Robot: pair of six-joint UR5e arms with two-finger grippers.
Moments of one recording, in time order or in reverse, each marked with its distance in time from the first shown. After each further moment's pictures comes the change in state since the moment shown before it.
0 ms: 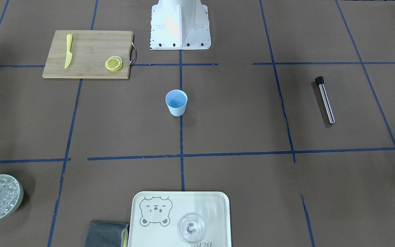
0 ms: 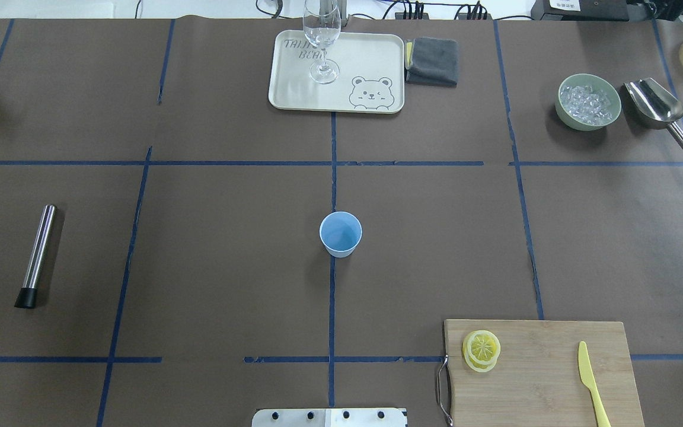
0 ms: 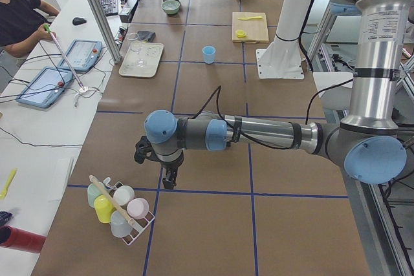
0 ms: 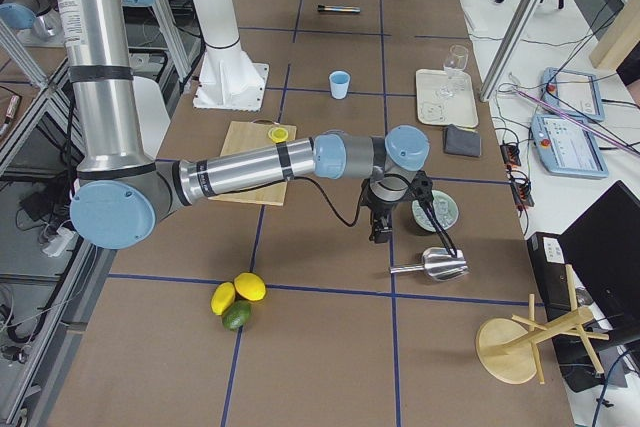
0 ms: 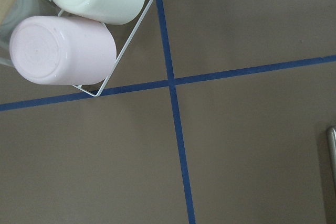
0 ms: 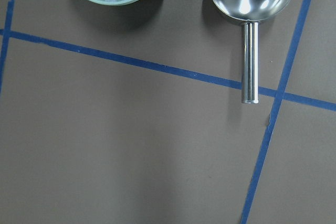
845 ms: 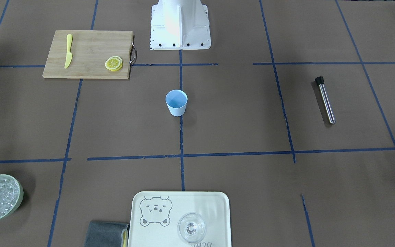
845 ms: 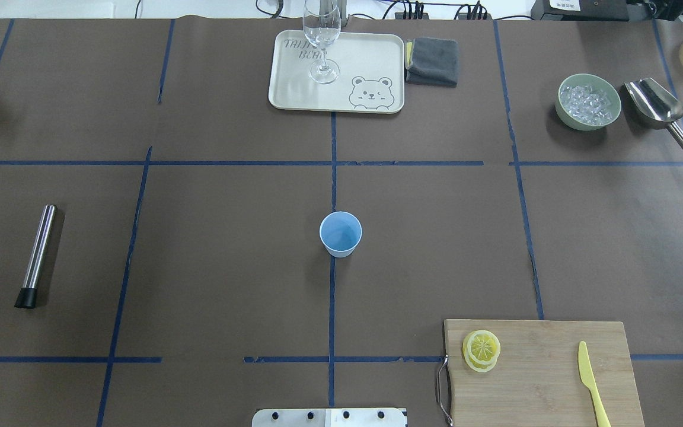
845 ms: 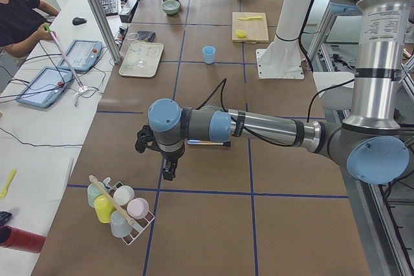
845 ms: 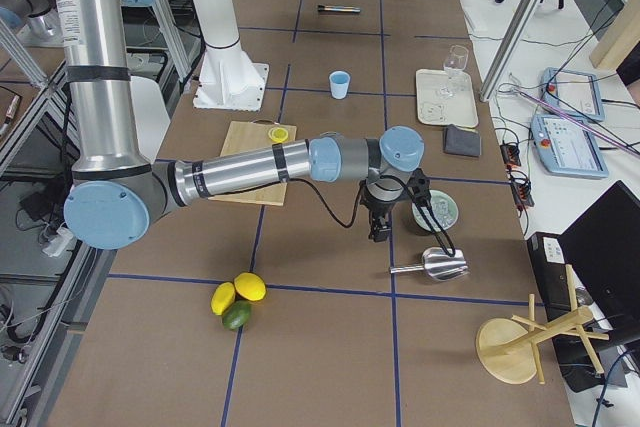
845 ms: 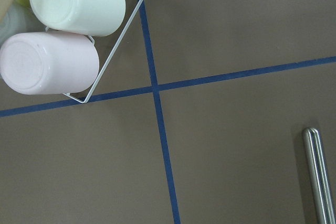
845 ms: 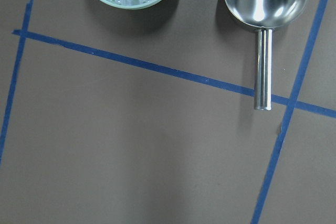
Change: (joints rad) left arm -0.002 0.015 -0.065 -0.003 -0.007 0.005; right arm -0.009 -0.029 0.027 0.077 0.042 0.011
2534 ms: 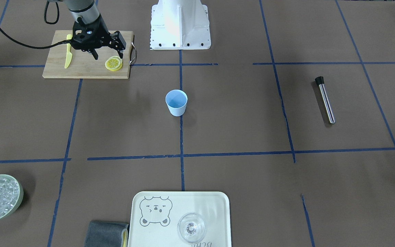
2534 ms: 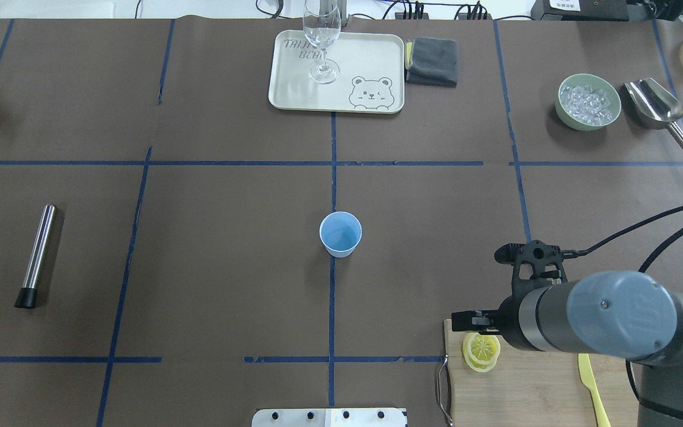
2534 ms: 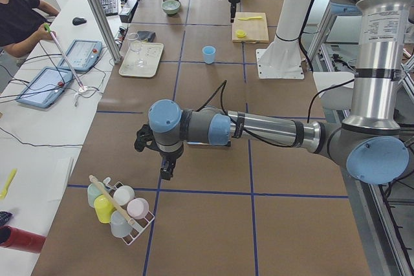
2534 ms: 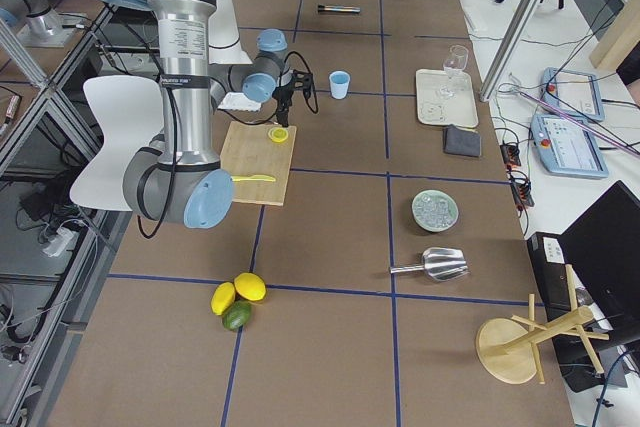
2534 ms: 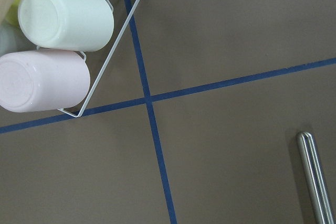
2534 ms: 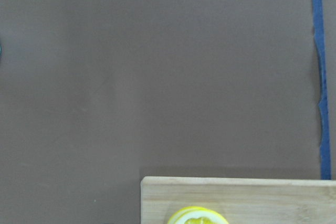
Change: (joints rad) left arm 0.006 0.000 0.017 -0.059 -0.006 -0.003; right arm -1.167 -0.029 0.473 0.328 -0.750 1.545
